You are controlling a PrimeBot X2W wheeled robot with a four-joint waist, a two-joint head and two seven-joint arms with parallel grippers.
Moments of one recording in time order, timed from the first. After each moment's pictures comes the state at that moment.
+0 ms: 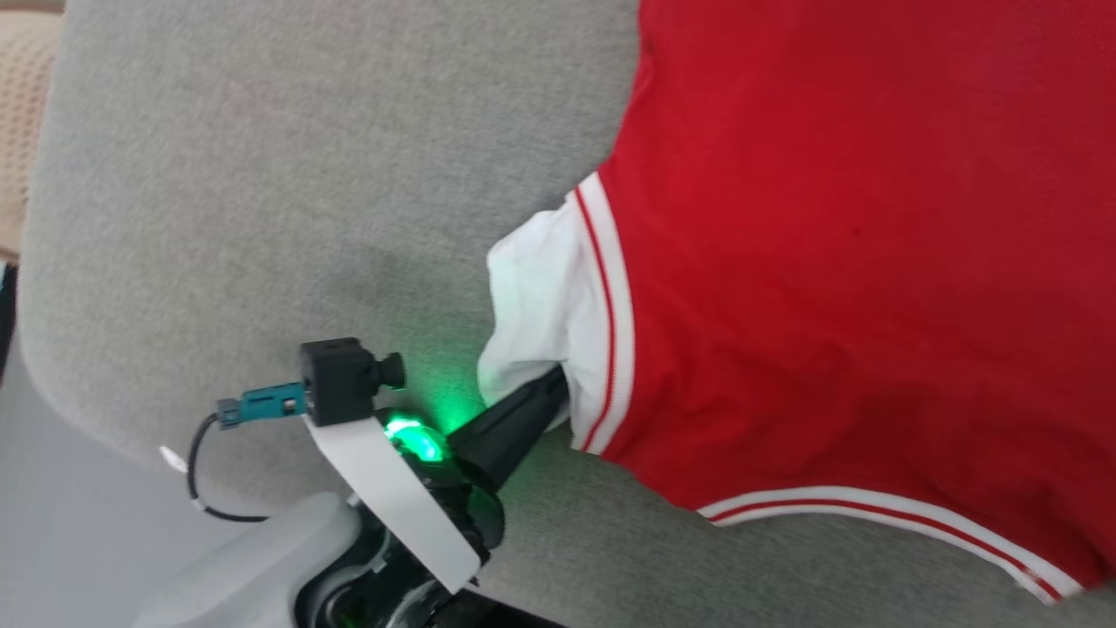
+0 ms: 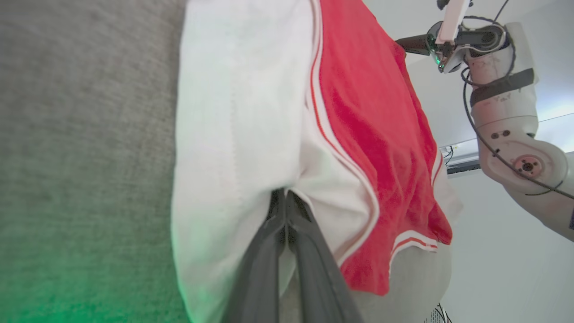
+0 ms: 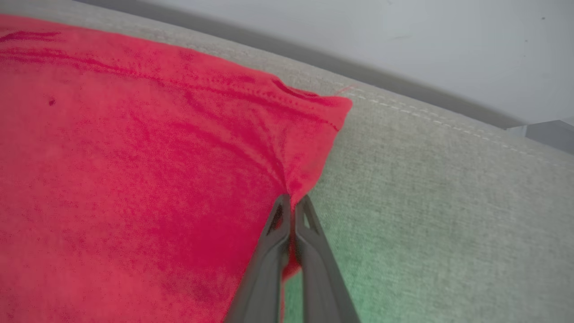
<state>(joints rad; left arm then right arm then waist) -0.59 0.60 -1.06 -0.02 -1.41 -0.13 -0.26 -1.38 -0.61 0.08 0.62 0.27 0.13 1.12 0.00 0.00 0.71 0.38</state>
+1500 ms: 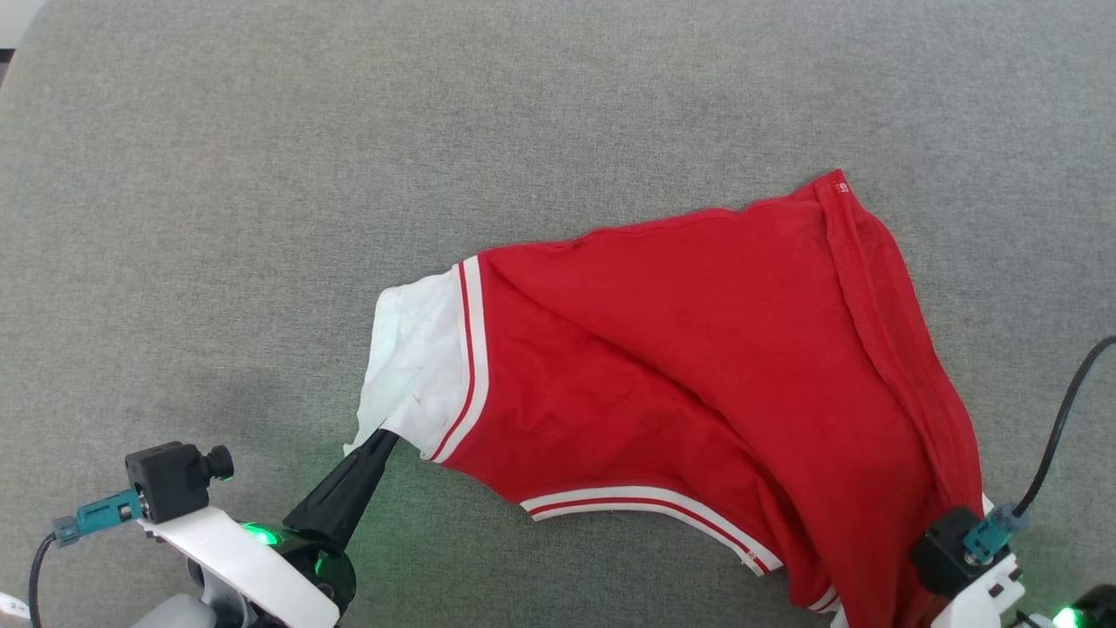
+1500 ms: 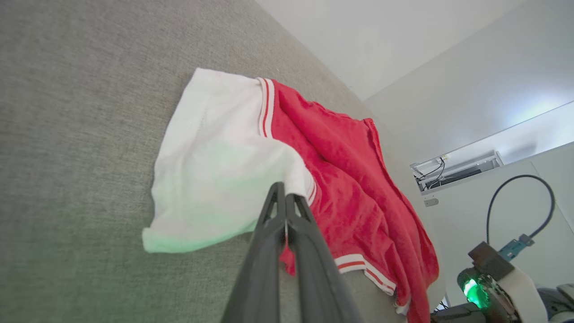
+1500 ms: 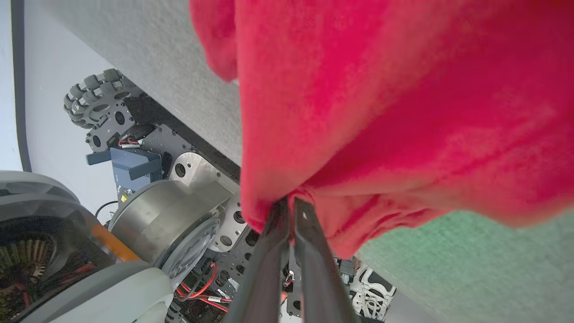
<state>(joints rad) -0.22 0.73 -0.75 -0.03 -1.39 -0.13 -0.26 0.20 -0.56 0.18 -0.45 0.67 0.13 1.16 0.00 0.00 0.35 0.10</state>
